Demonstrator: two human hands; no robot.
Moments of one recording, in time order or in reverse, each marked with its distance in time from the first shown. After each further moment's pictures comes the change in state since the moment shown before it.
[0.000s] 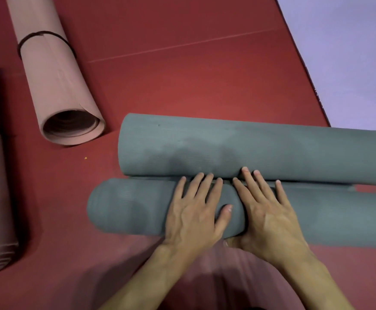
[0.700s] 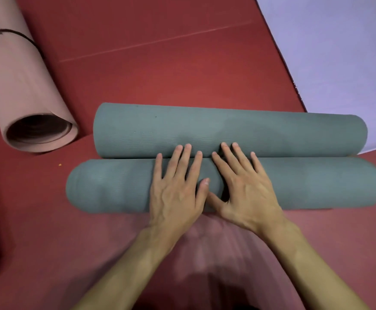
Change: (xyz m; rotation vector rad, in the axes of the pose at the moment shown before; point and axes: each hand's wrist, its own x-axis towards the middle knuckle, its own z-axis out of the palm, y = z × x) left_hand 0.041 -0.008 0.012 0.036 0.095 -0.020; right_hand 0.044 0.013 -0.007 0.121 0.192 -0.007
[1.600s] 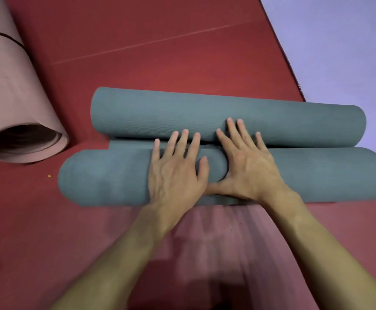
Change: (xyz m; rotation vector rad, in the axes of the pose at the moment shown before) left_hand 0.072 -0.005 0.015 -0.022 -0.133 -0.131; right_hand 0.082 0.028 -0.017 -0.042 -0.200 0.057
